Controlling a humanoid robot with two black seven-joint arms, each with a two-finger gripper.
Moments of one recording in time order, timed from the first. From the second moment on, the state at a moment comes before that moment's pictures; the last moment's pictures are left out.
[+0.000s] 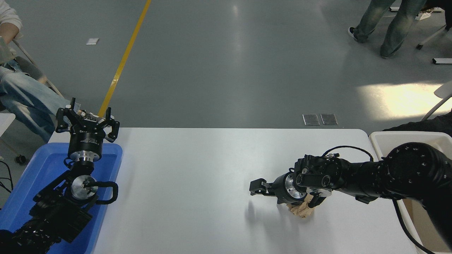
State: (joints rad) left arm -0.61 0.19 -0.96 -0.40 -0.12 -0.55 -0.56; right arm 1.17 0.00 -0.85 0.78 -0.12 0.23 -0.03
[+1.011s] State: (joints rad) left arm -0.61 0.19 -0.97 -0.40 -0.12 -0.55 -0.56; right arm 1.48 0.00 -0.89 0.92 -0.11 0.38 -0.03
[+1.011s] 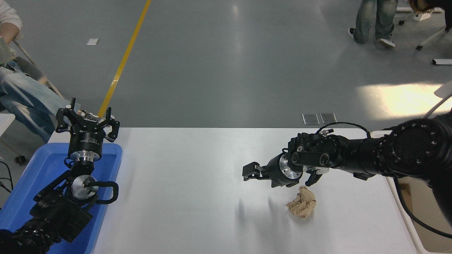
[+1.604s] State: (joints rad) left arm -0.61 0.19 -0.97 -0.40 -0.12 -0.55 -0.56; right arm 2.11 -0.18 -1.06 1.36 -0.15 0.62 -0.03
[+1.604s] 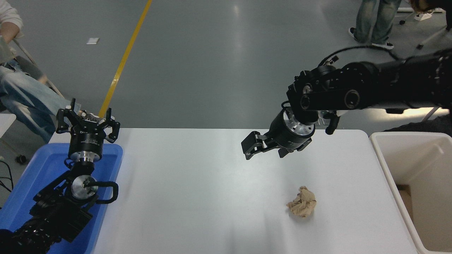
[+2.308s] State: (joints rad) left arm -0.61 0.19 -0.97 -0.40 -0.12 -0.55 -0.56; right arm 2.44 -0.29 -1.21 1.56 -0.22 0.77 -0.03
